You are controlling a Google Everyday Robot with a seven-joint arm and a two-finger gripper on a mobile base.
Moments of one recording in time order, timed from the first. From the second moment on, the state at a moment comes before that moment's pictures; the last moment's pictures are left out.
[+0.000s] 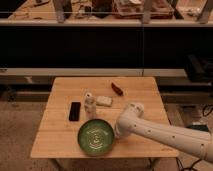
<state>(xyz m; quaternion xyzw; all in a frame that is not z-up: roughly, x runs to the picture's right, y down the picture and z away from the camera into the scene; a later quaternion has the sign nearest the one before) 0.074 0.269 0.818 -0.17 -0.25 -0.67 0.67</state>
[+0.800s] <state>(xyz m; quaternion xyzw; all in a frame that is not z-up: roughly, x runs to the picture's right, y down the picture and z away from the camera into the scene) 0.050 0.236 0.795 -0.17 -0.26 -0.63 0.71</state>
